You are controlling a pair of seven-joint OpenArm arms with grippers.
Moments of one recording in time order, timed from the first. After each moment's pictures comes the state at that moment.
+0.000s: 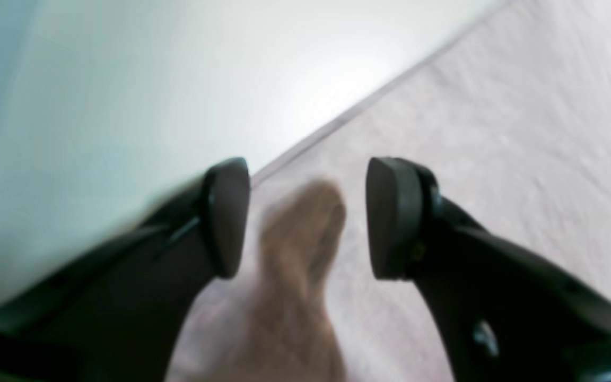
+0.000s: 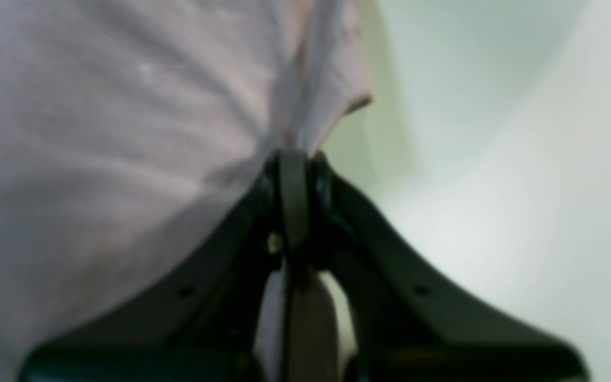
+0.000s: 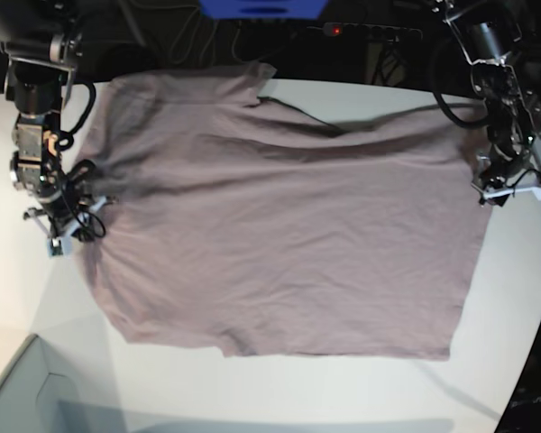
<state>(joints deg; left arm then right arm) -0.3 -9.5 -33.8 66.4 -30.8 3.3 26.3 9.5 15.6 17.4 47.0 -9.4 26.7 -1.2</state>
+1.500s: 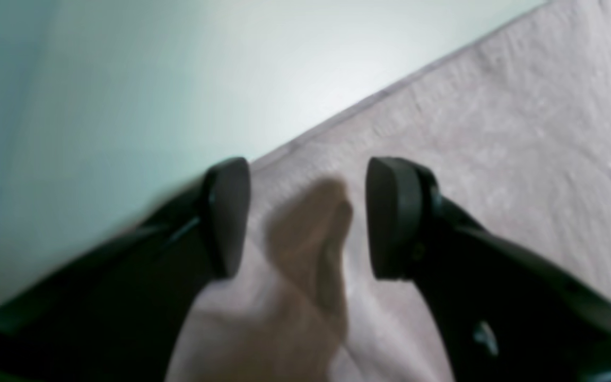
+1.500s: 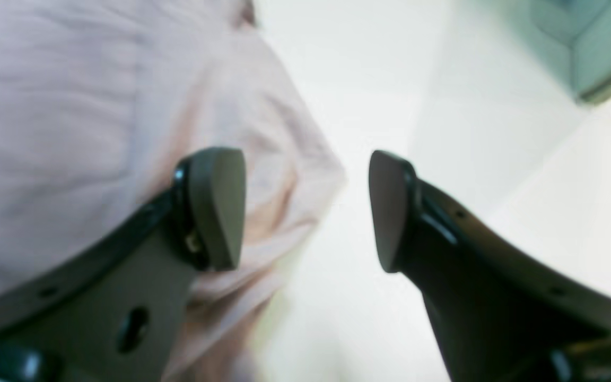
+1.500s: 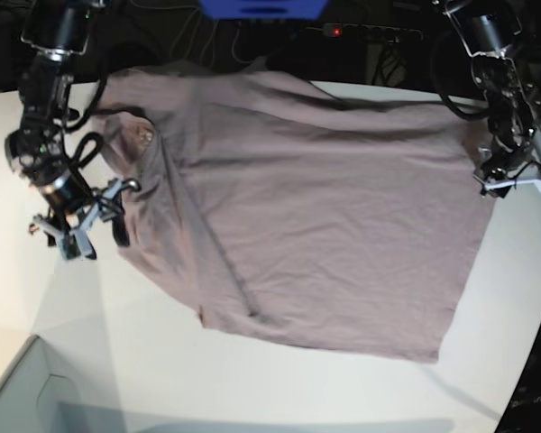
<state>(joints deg) 1.9 -9.8 -33.9 67.2 -30.9 2.9 25.6 -0.7 7.5 22.3 80.6 -10.2 39.8 -12.7</state>
